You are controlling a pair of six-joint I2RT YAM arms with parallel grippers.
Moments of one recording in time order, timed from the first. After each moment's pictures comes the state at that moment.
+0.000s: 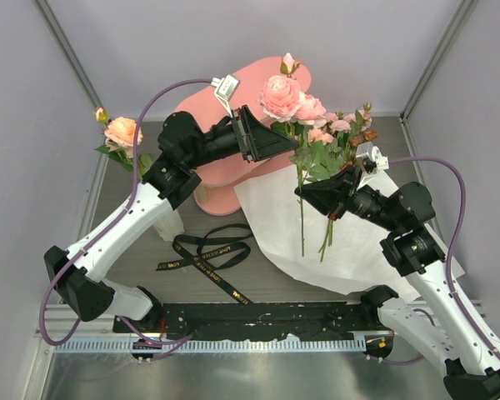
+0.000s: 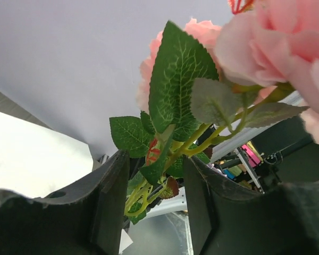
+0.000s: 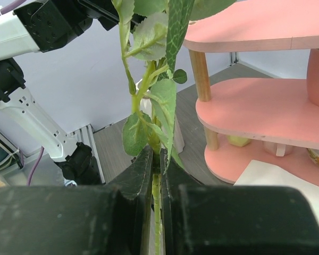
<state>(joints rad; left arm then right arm) -0.69 1.40 1.45 0.23 0.63 -1.02 0.42 0.71 0.84 0.10 -0.67 0.39</state>
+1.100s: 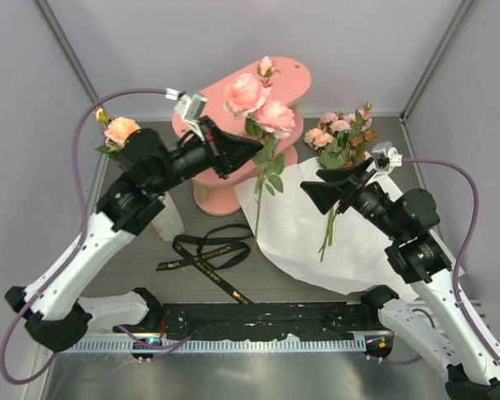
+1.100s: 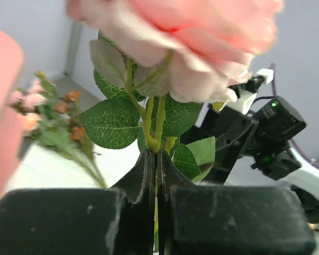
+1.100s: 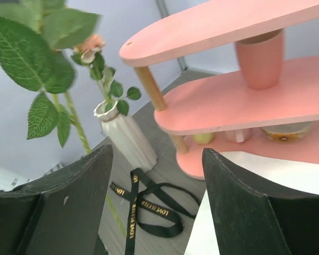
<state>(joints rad) -0.74 1.20 1.46 -0.11 0.37 -0.52 0.44 0.67 0.84 0.01 -0.41 0.44</state>
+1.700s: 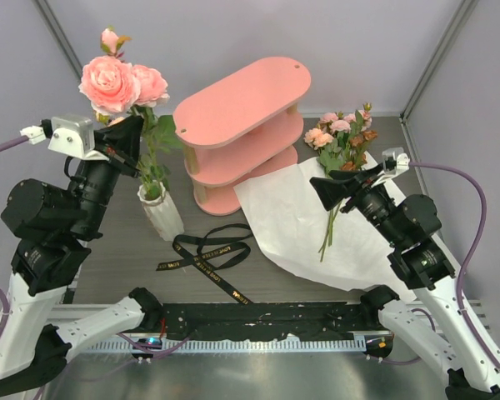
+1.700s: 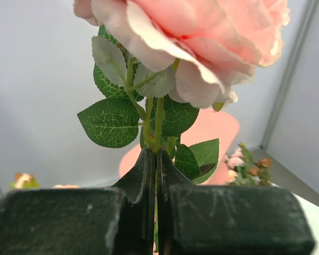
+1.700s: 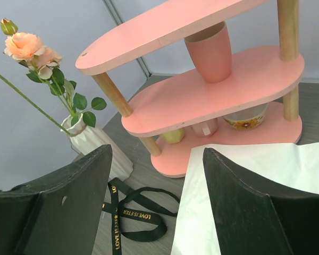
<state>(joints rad) -0.74 0.85 1.53 -0.33 -0.34 0.09 0.44 0.61 0.81 -0.08 -0.18 0.45</state>
